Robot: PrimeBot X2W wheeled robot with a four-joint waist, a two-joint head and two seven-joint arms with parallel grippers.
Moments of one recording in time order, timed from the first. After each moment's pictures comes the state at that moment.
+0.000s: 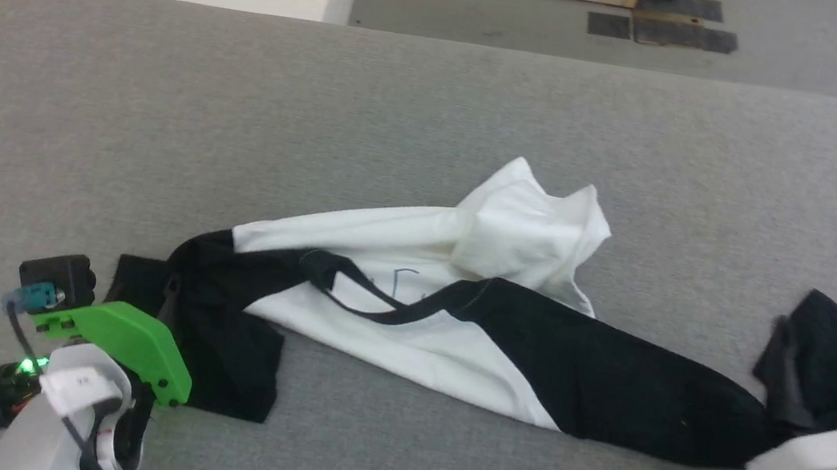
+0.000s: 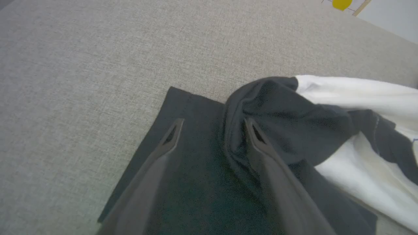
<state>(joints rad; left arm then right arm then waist) -0.22 0.31 -0.19 0.29 -0.60 0.19 0.14 -0.02 -0.05 -0.22 -0.05 0.18 0.13 0.07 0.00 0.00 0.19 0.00</state>
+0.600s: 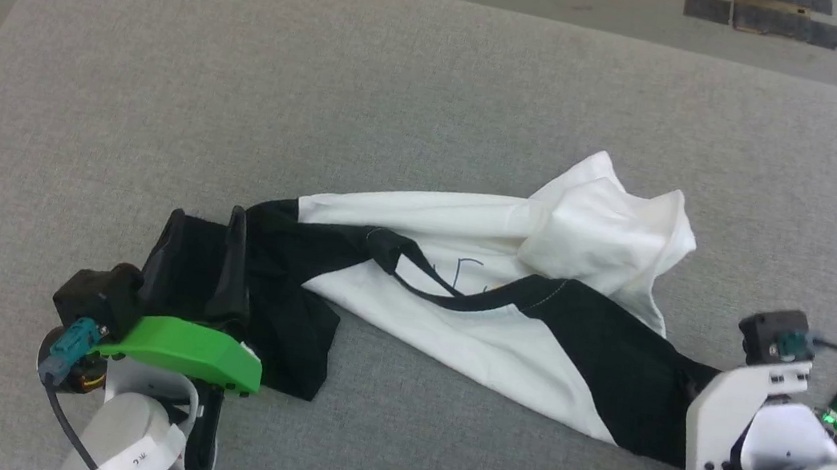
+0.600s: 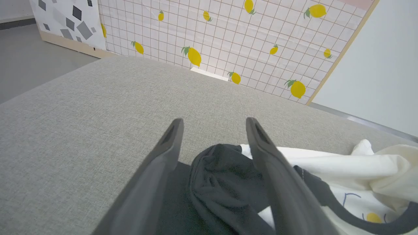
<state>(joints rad) -0.19 0.14 -0.17 0.15 -0.45 0.08 -0.25 -0.16 -0.13 -0.01 0.11 0.00 0.13 0.65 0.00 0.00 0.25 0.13</state>
